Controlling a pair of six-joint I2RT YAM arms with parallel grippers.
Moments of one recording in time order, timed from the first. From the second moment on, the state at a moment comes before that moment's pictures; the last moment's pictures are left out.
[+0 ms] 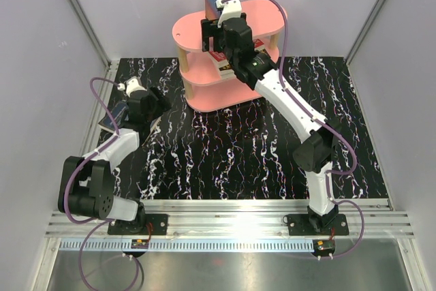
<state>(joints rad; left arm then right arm) -0.14 1.40 0.77 0.17 -0.15 -0.61 0.68 2.05 2.23 -0.26 0.36 0.09</state>
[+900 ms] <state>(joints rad) -0.14 1.36 0.75 0.15 -0.21 -0.63 0.69 1.72 1.76 -0.15 0.50 0.12</state>
